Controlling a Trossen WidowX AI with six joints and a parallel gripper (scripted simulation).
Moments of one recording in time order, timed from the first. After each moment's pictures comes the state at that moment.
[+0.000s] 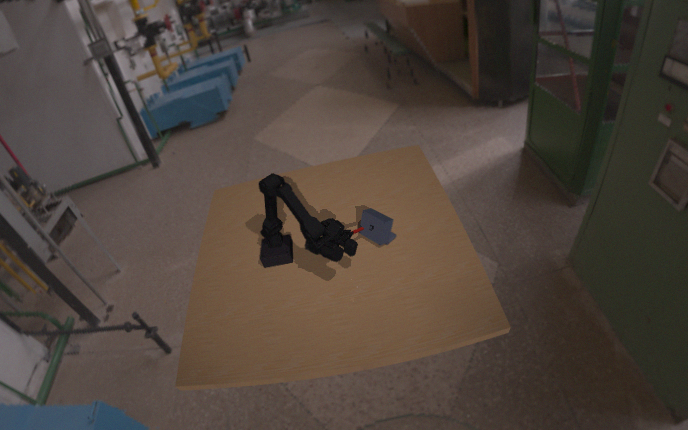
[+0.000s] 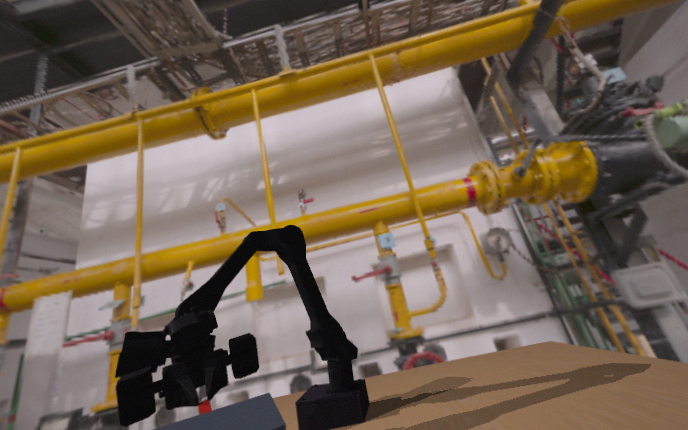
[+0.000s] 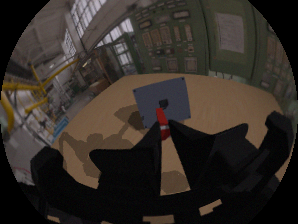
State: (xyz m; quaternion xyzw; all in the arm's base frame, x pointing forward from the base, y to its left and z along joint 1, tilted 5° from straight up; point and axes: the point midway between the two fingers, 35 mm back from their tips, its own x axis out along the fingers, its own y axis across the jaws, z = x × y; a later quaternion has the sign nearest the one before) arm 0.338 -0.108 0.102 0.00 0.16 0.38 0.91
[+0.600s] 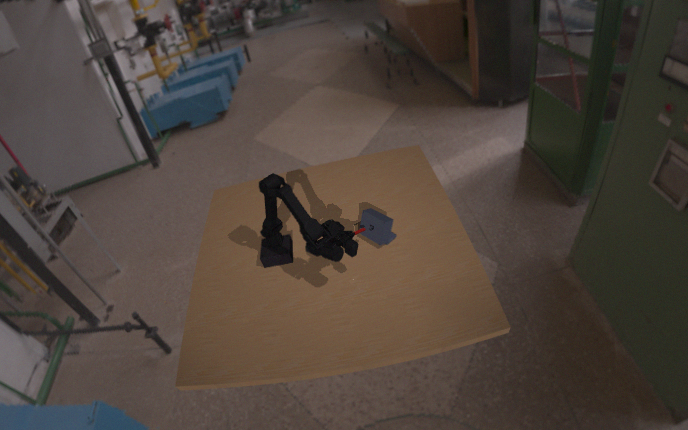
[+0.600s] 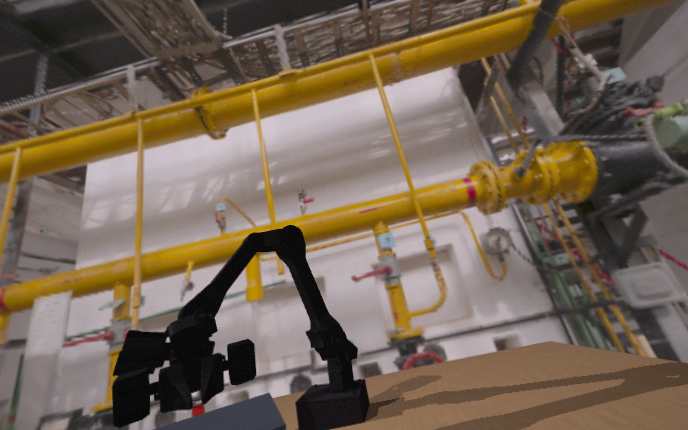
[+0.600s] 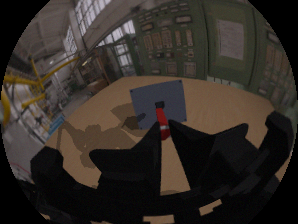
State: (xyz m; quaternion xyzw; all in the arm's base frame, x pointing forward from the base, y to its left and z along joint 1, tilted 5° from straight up) arm 0.343 -0.112 0.099 -0.02 0.14 0.37 0.92
